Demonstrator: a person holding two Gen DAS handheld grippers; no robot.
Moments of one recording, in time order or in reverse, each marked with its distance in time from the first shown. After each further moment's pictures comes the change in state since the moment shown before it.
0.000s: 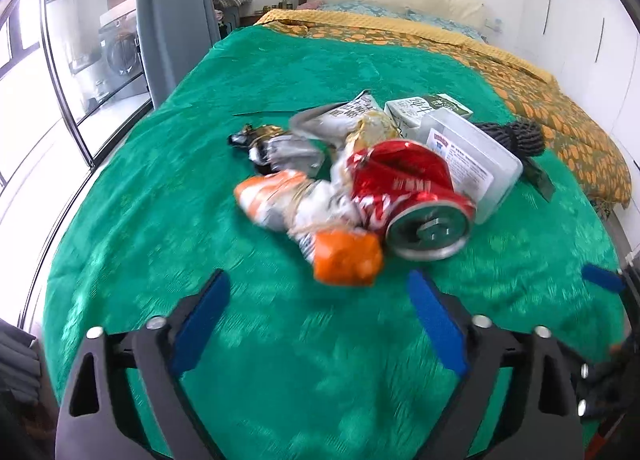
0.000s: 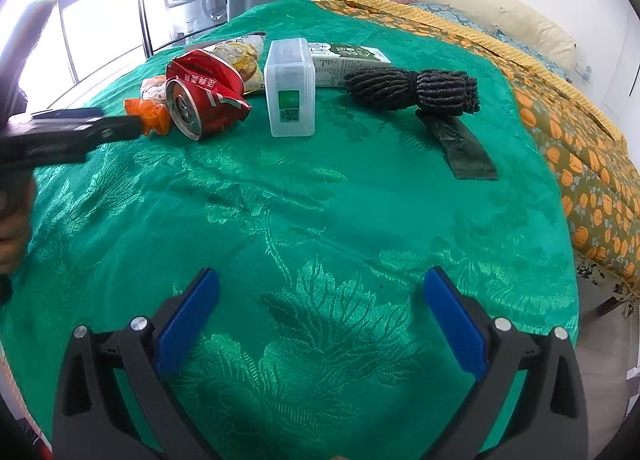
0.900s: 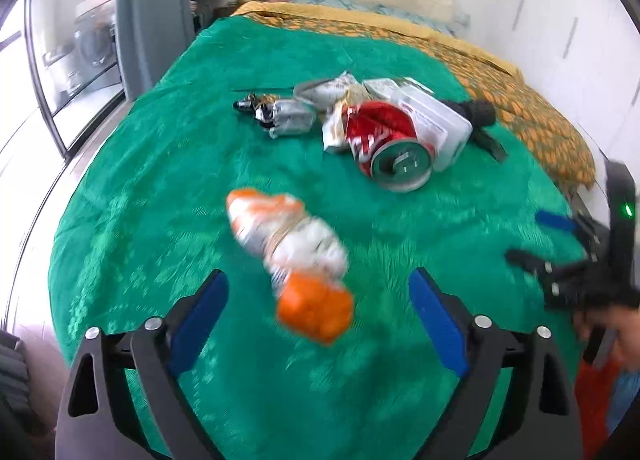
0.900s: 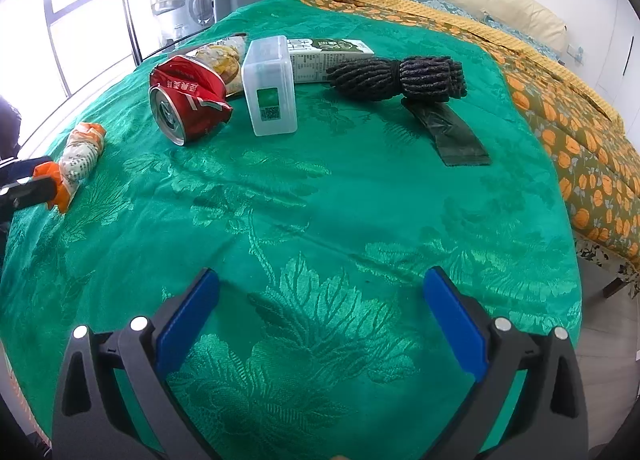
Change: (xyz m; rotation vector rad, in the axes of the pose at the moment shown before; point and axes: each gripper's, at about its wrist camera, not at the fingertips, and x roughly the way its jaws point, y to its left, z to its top) left arm -0.044 0.031 -0.043 0.018 0.025 -0.135; right arm 0.002 -0.009 -0.001 0.060 0.013 0.001
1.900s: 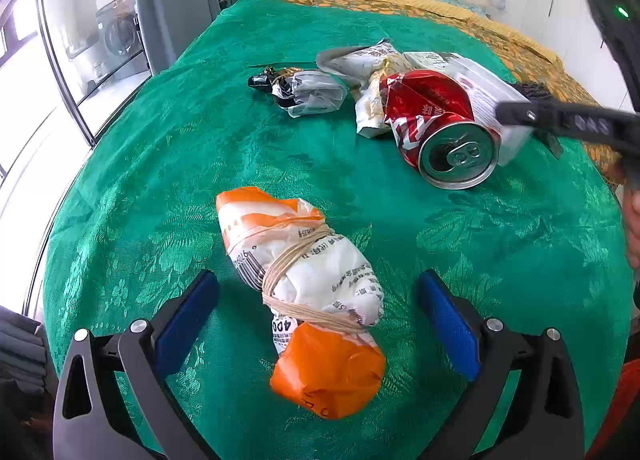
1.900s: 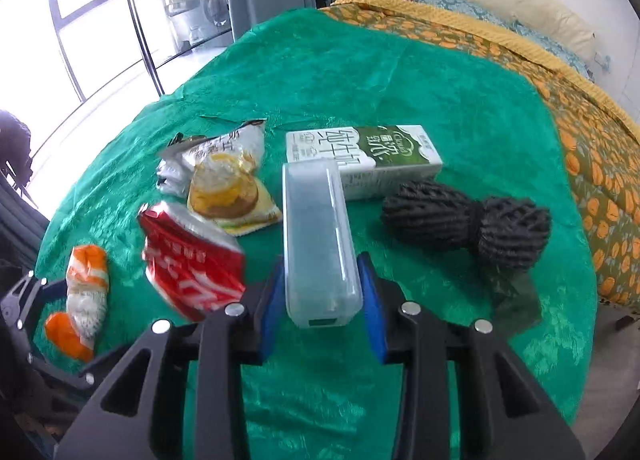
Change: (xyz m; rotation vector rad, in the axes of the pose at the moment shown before) left arm 0.045 -0.002 0.010 -0.016 0.068 0.135; right arm 0.038 0.018 0.129 -0.026 0.016 0.077
